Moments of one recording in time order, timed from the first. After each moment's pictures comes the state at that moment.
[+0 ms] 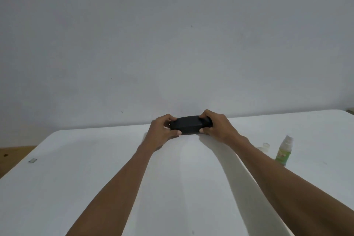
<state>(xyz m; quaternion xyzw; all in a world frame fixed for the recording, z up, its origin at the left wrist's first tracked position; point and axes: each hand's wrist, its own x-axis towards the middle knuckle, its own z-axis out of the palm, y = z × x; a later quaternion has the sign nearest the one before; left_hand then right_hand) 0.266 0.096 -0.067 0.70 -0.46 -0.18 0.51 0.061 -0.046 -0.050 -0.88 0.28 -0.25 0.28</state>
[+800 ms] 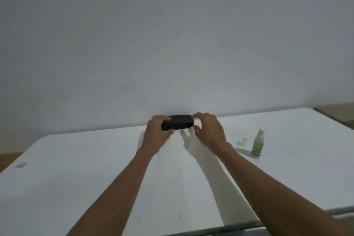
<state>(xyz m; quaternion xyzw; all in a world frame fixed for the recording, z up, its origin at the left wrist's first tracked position) 0.224 0.104 -0.057 0.73 -0.49 -0.05 0.48 0.045 0.002 -0.044 -0.86 0.38 -0.32 0.14</state>
